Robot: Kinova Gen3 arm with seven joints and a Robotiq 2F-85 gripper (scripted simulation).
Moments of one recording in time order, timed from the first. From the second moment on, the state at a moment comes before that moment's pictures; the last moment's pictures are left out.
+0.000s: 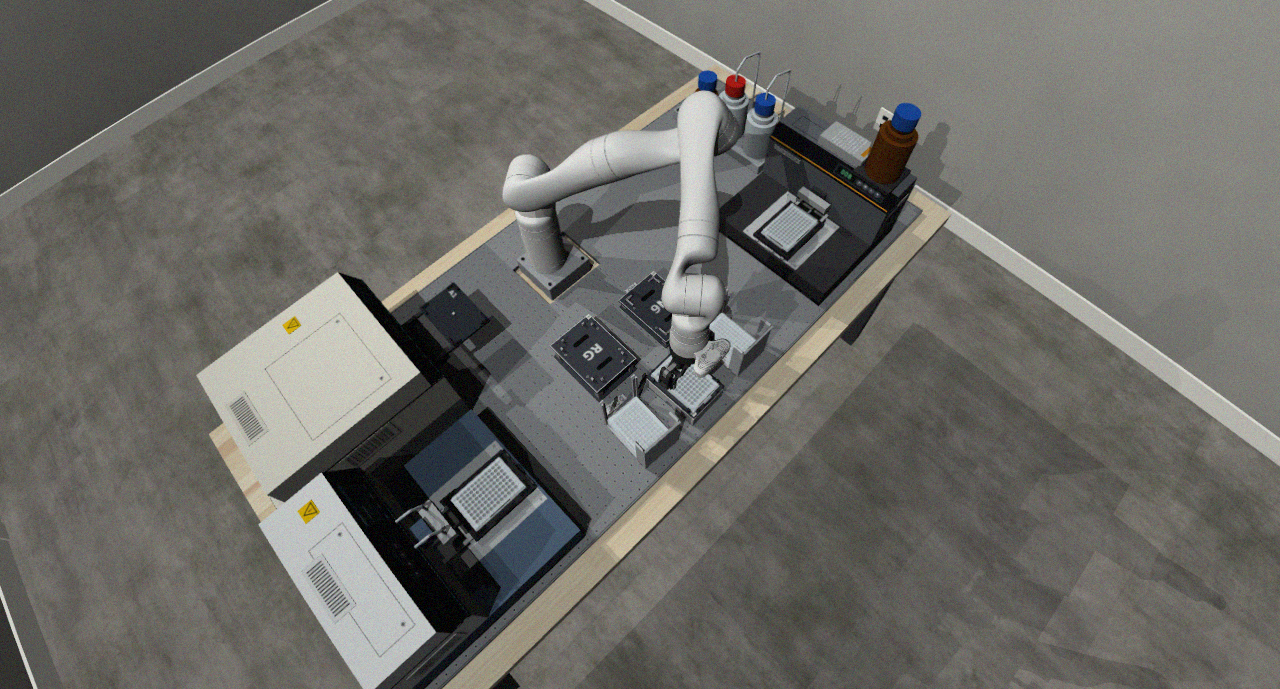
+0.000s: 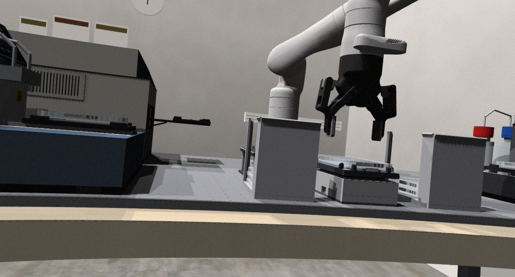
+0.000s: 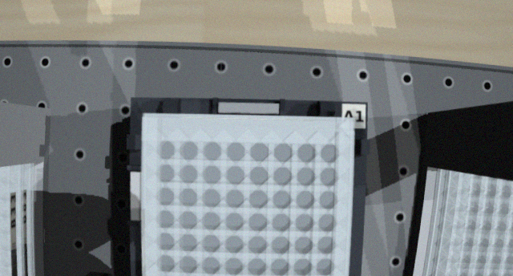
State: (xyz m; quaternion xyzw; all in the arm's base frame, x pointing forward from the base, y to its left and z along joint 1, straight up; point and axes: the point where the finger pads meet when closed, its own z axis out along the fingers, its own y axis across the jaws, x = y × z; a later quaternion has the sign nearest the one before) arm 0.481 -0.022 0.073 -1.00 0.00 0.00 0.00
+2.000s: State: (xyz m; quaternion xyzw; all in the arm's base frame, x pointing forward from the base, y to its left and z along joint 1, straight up) arm 0.481 -0.022 0.043 -1.00 0.00 0.00 0.00
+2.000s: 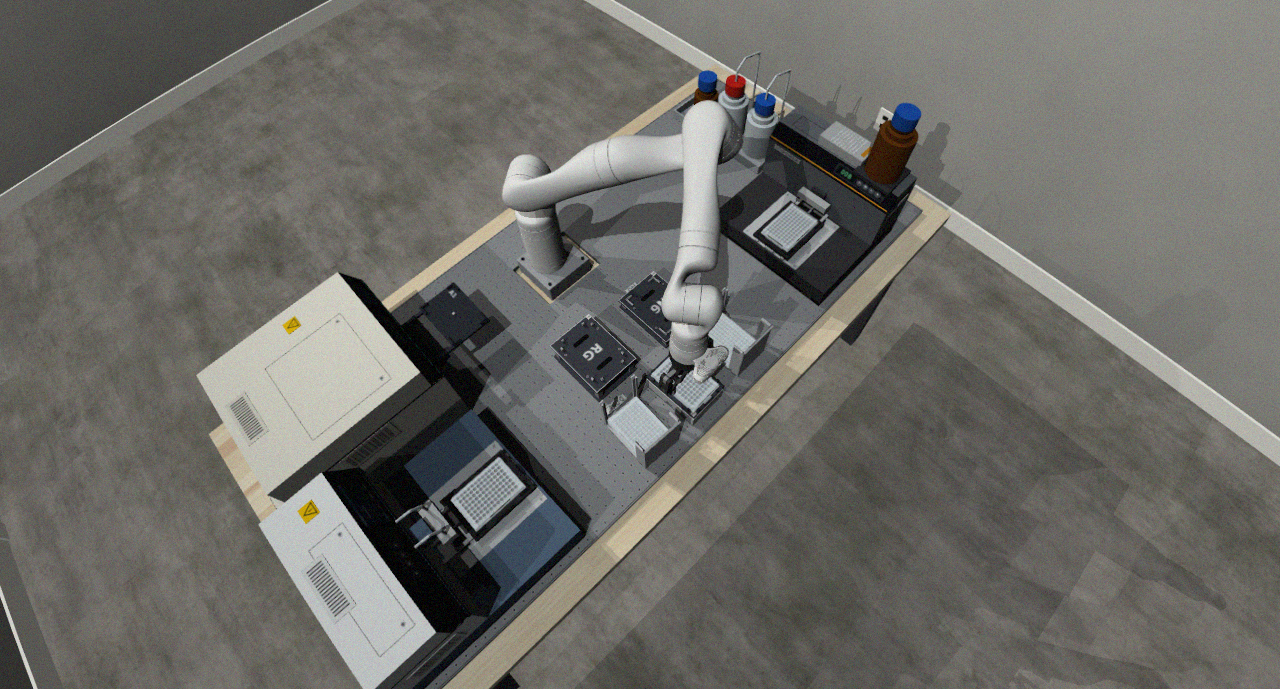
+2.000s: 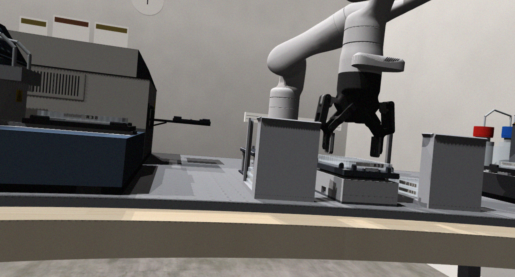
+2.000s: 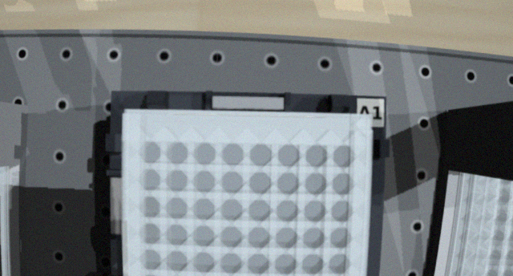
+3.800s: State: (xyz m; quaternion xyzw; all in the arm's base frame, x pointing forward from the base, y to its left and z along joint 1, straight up) arm 0.481 -0.022 0.031 -1.00 0.00 0.00 0.00
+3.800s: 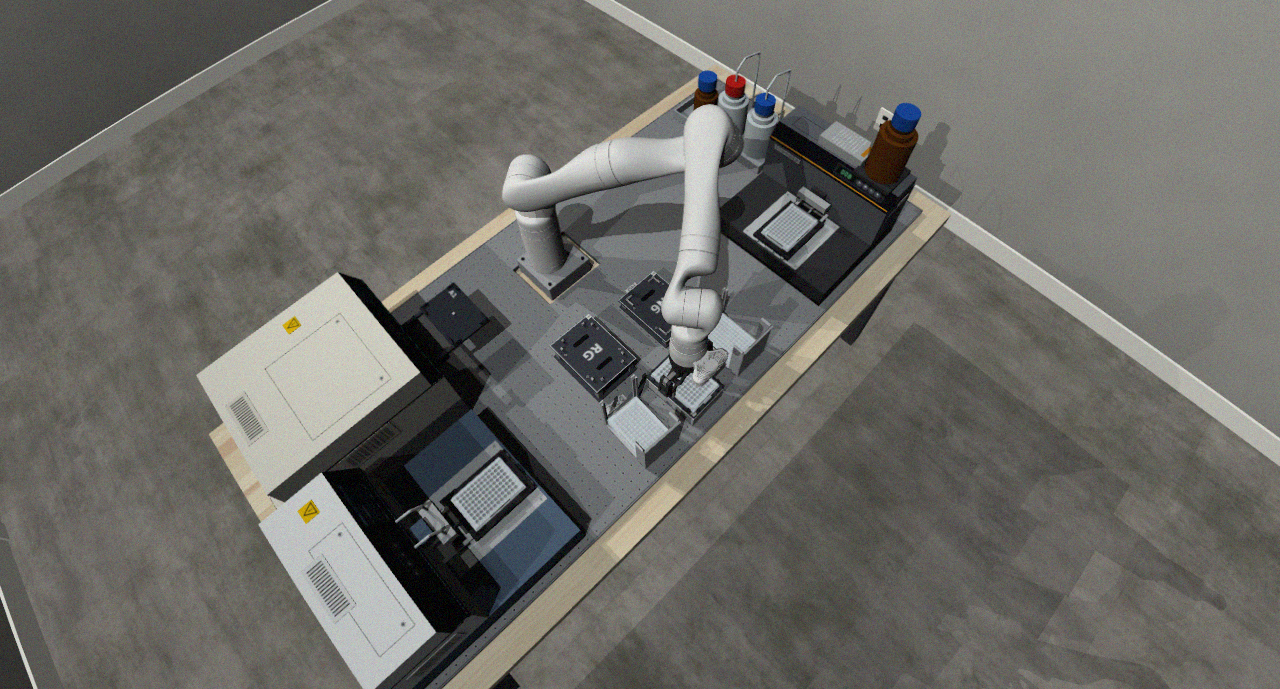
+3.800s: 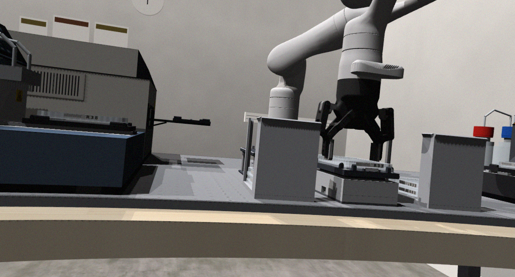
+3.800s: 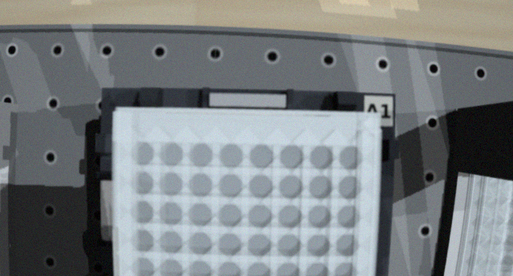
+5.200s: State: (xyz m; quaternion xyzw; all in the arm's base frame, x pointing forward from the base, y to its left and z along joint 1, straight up) arm 0.481 -0.023 0.032 -1.00 0.00 0.00 0.00
